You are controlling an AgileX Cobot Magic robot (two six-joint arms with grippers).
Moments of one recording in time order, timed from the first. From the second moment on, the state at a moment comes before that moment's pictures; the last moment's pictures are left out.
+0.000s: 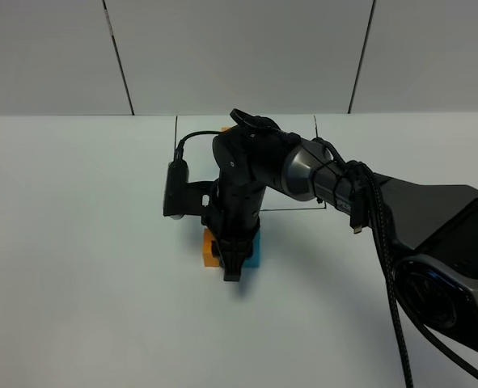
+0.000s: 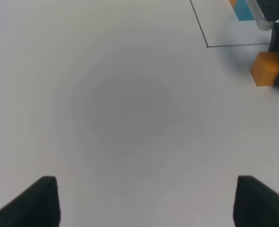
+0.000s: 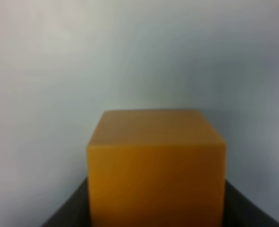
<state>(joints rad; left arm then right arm) 0.06 -0.01 -0.51 -0.12 1.05 0.09 0.68 2.42 -1.99 0.06 1.01 -0.84</state>
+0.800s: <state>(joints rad) 0.06 -0.01 -0.51 -0.12 1.05 0.09 0.66 2.36 -1.99 0.02 1.02 0.68</state>
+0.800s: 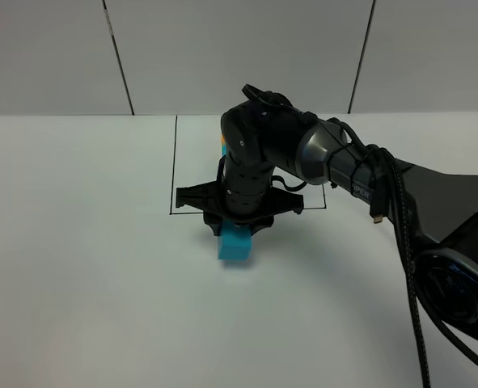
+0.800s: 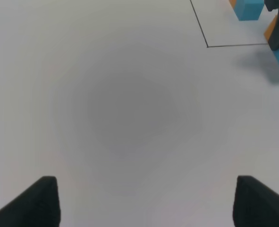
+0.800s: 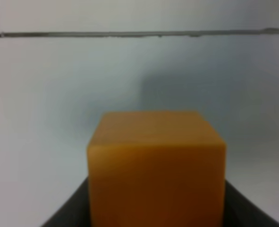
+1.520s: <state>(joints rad) 0.06 -0.01 -0.51 -0.12 1.05 0.09 0.66 2.38 -1.99 -0.03 1.05 0.69</state>
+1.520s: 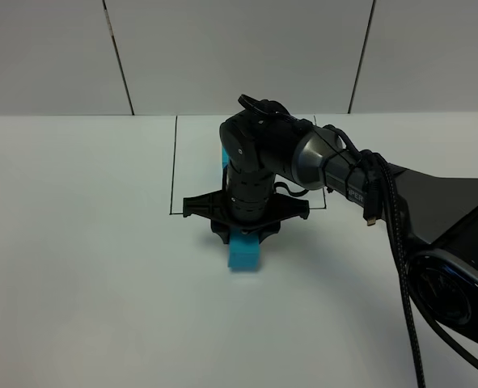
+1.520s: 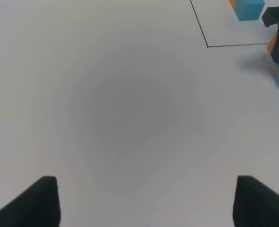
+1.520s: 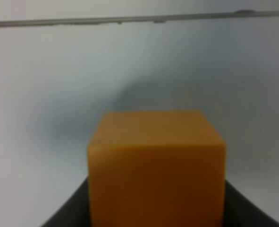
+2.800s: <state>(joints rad) 0.06 -0.01 -0.51 -0.12 1.05 0.09 0.65 2.38 -1.99 -0.05 1.08 0.59</state>
